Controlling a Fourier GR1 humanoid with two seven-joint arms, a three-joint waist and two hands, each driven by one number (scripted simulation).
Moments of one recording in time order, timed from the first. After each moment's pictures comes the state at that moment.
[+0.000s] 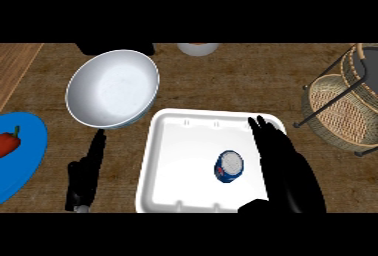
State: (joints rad) left arm 0.05 0.24 -0.24 -1.40 0.11 0.34 -0.01; right arm -0.30 -0.44 0.70 -2.03 0.65 0.07 1.17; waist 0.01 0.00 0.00
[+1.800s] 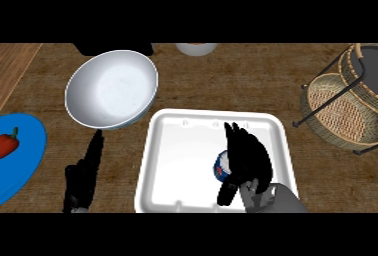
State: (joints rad) left arm 0.08 0.22 -0.21 -1.40 0.08 0.31 -0.02; right arm -0.31 -0.10 0.56 -1.66 0.70 0.33 1.13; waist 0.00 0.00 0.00
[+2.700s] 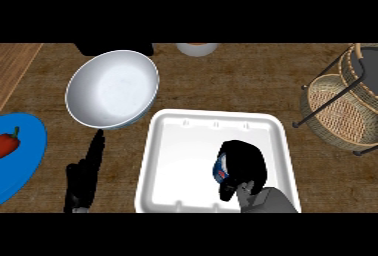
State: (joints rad) left arm 0.08 0.19 -0.18 -1.42 0.05 0.28 0.01; right arm -0.24 -0.03 0.52 -1.57 0.83 0.36 1.03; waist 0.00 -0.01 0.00
